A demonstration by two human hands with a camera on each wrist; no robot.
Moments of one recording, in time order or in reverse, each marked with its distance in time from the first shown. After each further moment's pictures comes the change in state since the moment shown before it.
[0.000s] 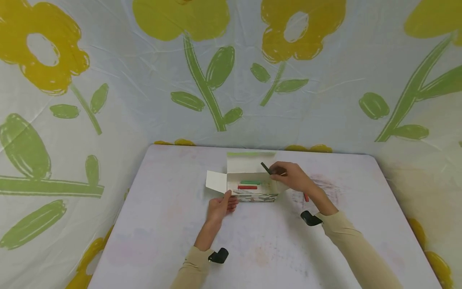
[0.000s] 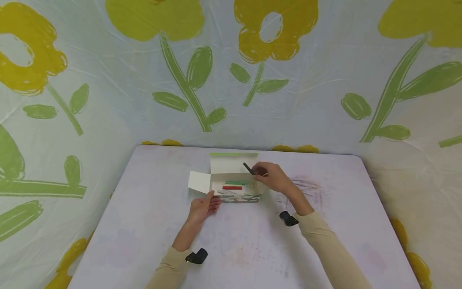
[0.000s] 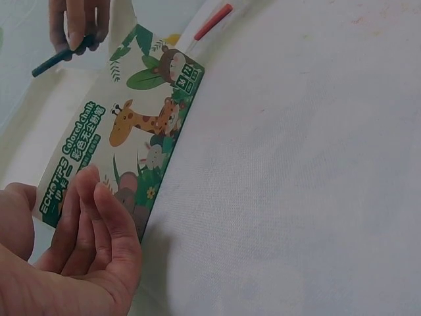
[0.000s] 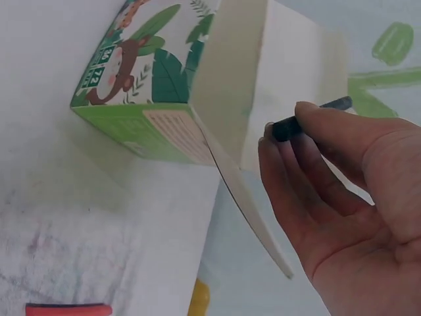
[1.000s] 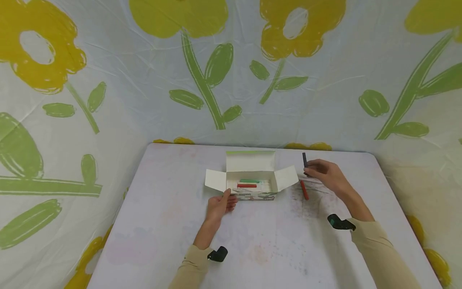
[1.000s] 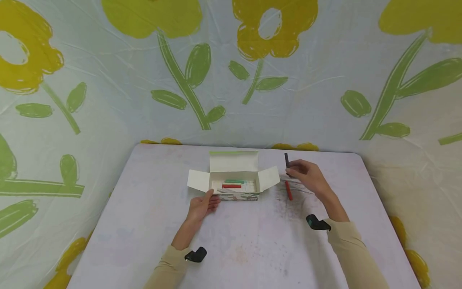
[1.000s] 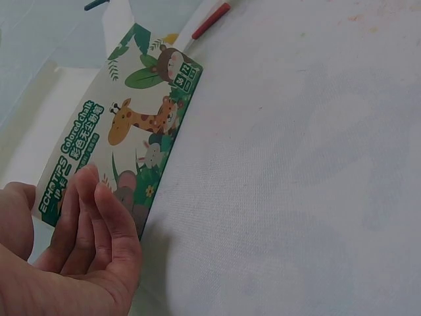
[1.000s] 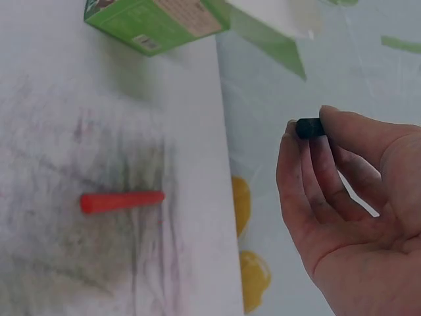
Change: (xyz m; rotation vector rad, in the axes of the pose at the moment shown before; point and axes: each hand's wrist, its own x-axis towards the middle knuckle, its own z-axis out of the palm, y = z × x) left_hand -0.016 0.024 0.004 0.011 -0.021 0.001; right_hand -0.067 0.041 -0.060 0.153 0.150 0.349
